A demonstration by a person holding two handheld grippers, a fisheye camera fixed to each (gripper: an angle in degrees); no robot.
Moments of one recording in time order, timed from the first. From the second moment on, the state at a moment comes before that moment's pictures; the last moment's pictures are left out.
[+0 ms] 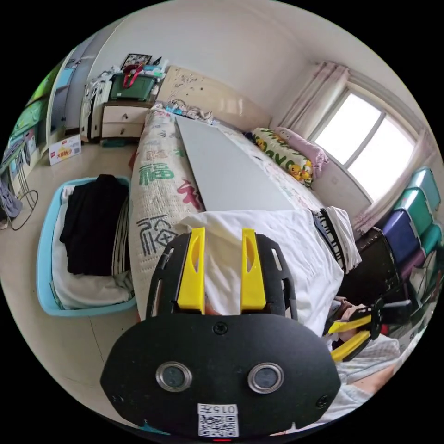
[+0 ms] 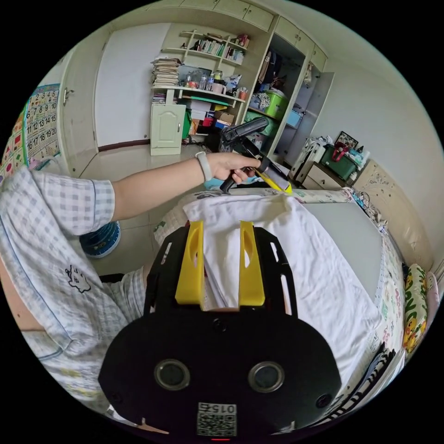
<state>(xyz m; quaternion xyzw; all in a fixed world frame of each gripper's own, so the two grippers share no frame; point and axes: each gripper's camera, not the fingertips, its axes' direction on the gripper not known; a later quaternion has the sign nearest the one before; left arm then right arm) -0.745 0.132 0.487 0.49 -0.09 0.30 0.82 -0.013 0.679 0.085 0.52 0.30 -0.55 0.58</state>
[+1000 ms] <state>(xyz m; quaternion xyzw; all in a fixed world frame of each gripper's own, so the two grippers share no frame) -0.736 0.103 0.494 0.50 -0.26 0.25 0.79 0.014 0.588 0.081 0.52 0.21 -0.59 0.58</state>
